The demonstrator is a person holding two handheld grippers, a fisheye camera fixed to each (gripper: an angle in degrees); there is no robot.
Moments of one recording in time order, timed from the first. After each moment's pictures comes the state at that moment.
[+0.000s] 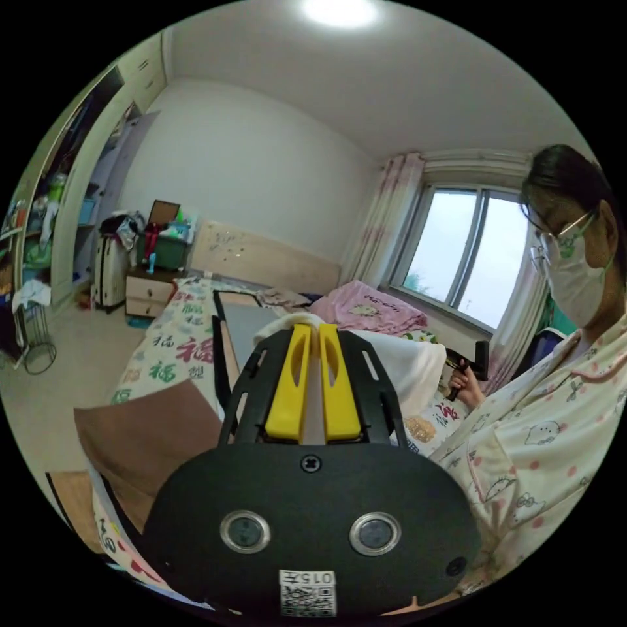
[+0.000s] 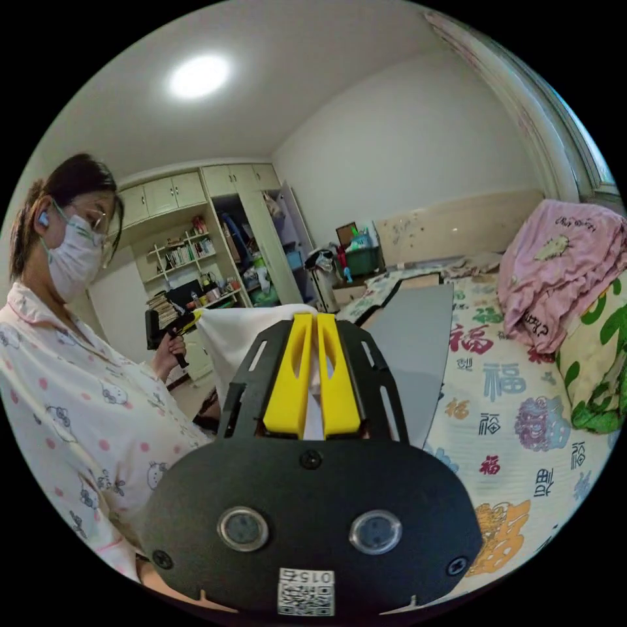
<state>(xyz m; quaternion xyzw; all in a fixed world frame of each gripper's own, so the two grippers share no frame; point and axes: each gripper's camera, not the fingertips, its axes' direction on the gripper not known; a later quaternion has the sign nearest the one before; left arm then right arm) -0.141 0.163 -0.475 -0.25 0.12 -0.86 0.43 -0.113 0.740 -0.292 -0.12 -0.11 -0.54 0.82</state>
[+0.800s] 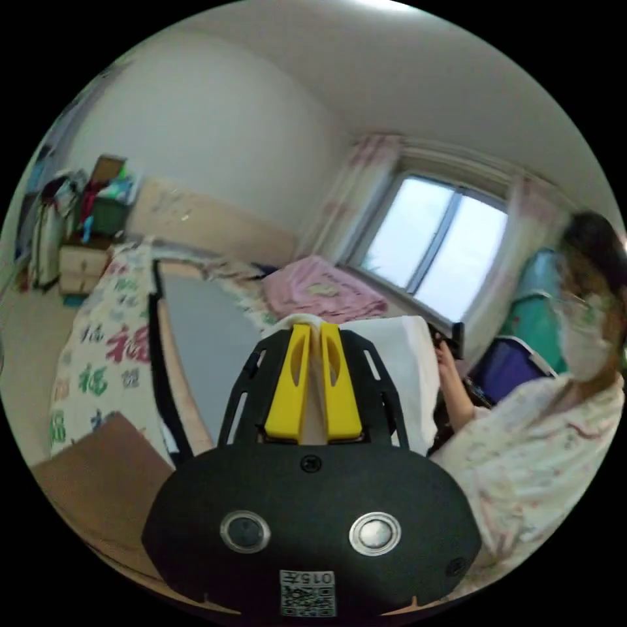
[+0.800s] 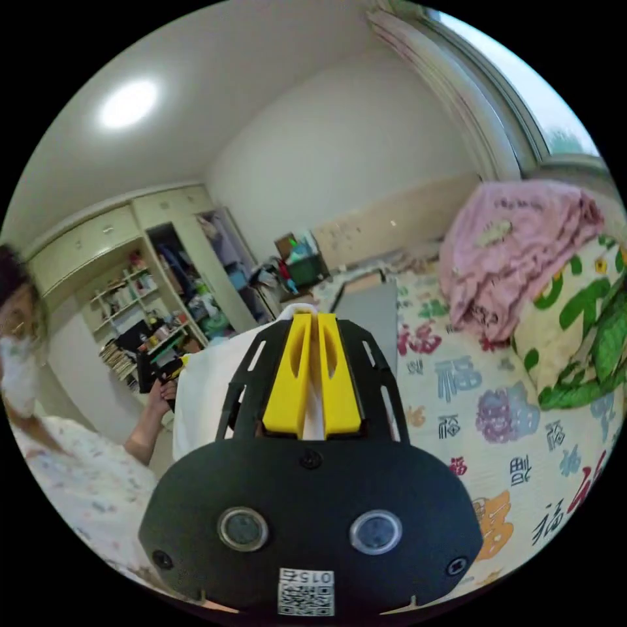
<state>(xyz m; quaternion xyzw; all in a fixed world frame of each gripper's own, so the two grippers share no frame) -0.056 0.236 -0.299 -0.27 0.22 -0.88 0.31 -0.093 0.563 -0.226 -0.09 0.05 -0.44 0.89</state>
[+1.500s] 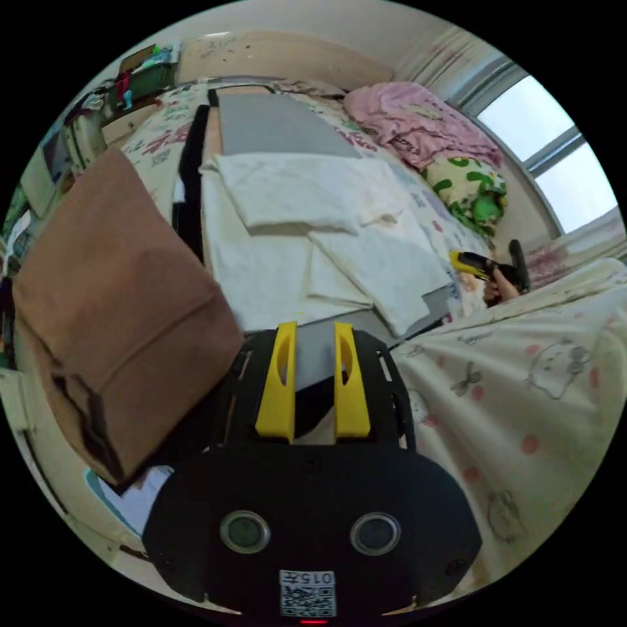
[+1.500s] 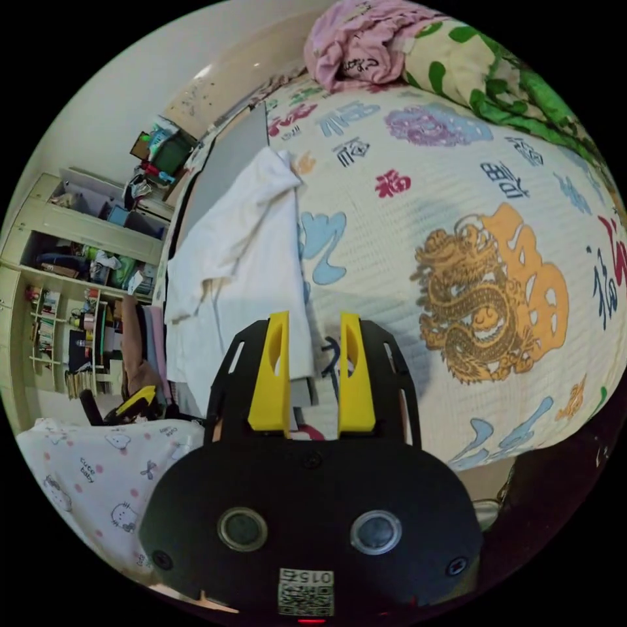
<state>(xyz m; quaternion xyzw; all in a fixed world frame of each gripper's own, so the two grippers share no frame) -0.051 -0.004 -0.254 -0.55 0.40 -0.69 0.27 0.164 0.568 -0.172 -0.28 0.29 -0.23 0.89</state>
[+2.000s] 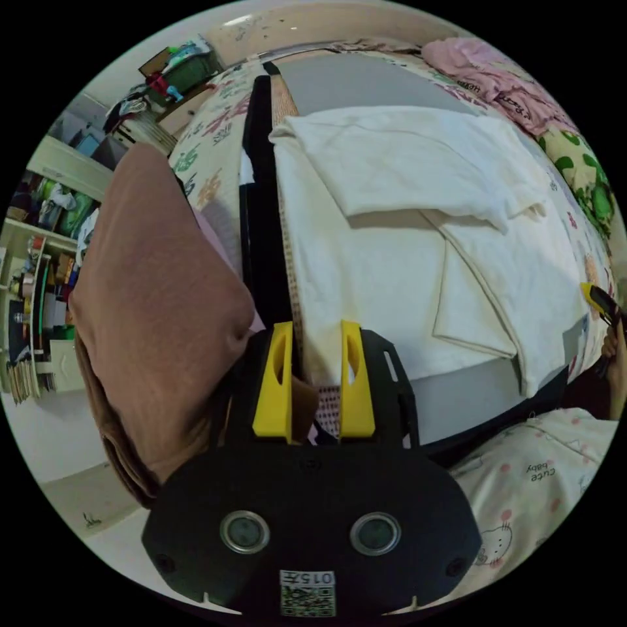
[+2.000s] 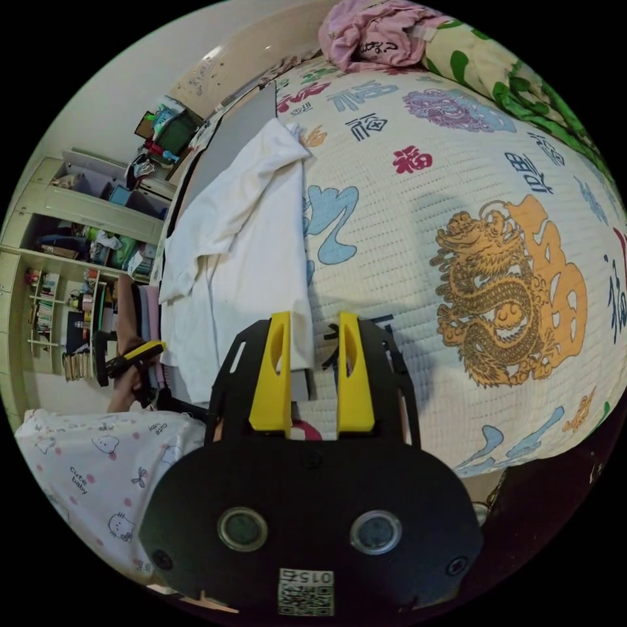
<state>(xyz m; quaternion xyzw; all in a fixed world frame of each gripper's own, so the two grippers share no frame) 0.007 0.041 -0.112 -0.69 0.45 -0.52 0.24 0.164 0.574 -0.133 -0.30 0.29 -0.24 0.88</state>
